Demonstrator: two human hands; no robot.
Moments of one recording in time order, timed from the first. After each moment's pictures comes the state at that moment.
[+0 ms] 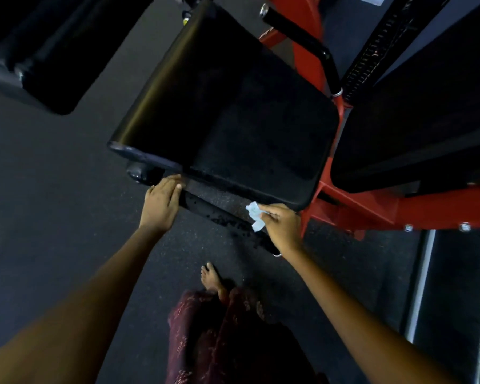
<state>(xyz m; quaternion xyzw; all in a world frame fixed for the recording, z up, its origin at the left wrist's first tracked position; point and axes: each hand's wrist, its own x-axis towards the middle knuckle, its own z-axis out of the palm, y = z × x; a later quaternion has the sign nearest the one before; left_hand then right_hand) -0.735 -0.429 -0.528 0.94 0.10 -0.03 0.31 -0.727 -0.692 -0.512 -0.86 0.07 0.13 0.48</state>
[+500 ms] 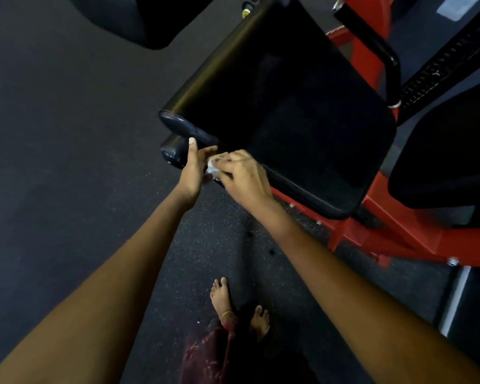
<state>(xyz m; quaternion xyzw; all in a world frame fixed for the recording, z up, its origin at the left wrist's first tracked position) -0.729 -0.414 -0.513 0.64 0.28 -0.07 0.71 -0.697 -0.535 -0.501 -0.89 -0.33 0.02 0.32</state>
